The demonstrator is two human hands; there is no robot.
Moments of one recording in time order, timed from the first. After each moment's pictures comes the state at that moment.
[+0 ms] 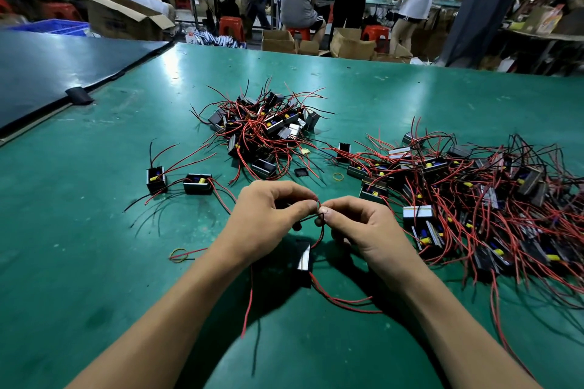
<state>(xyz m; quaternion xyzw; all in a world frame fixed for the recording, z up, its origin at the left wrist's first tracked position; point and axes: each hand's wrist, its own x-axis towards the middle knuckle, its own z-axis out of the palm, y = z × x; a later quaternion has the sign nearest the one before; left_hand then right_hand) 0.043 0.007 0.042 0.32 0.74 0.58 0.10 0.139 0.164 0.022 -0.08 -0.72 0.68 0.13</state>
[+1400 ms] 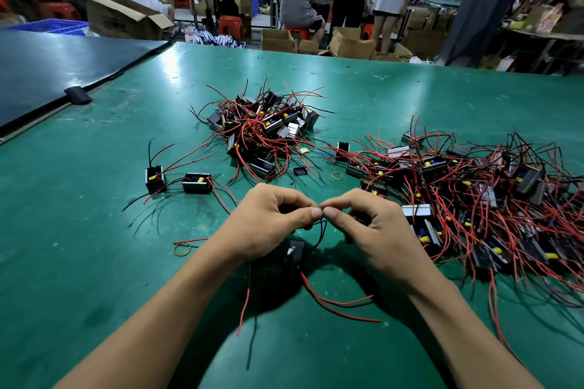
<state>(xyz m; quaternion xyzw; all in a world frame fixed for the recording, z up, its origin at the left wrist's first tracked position) 0.041 0.003 0.042 0.36 0.74 0.55 0.17 0.143 0.174 0.028 -0.01 -0.85 0.46 0.23</state>
